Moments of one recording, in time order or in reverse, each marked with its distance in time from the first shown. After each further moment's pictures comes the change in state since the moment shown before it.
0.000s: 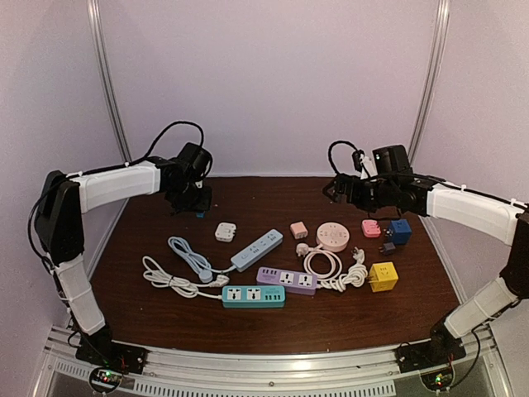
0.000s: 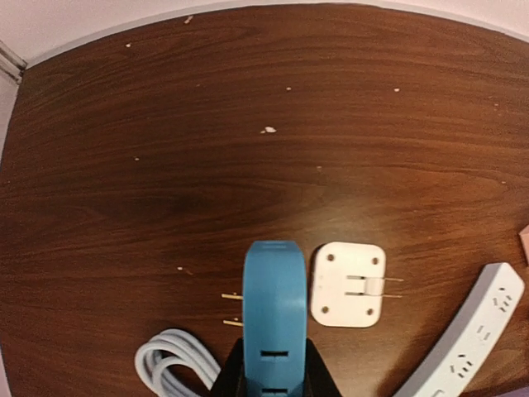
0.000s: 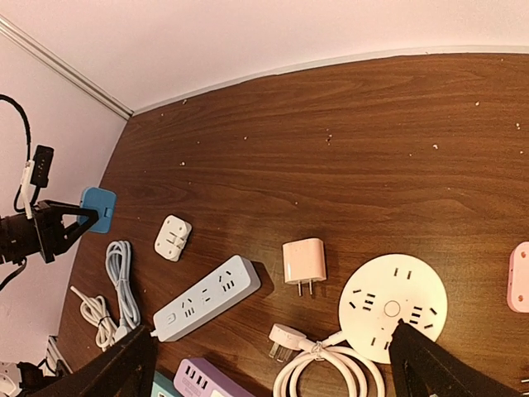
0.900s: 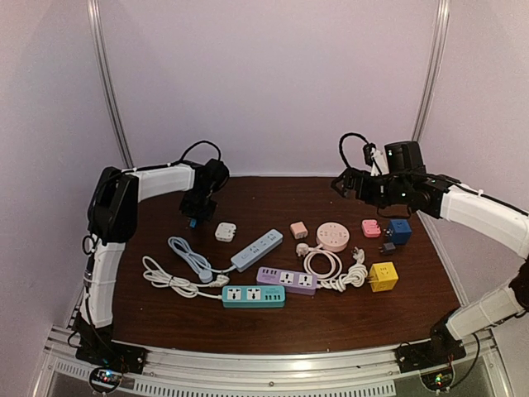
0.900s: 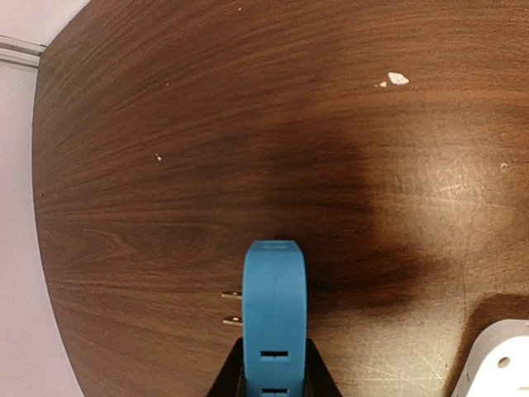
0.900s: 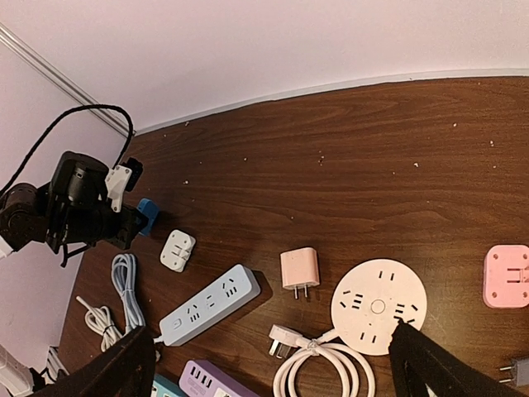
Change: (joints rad) left arm 0.061 0.472 0.411 -0.301 -0.228 0.131; right arm 0.001 -0.116 -0.014 -0.042 0.062 0.000
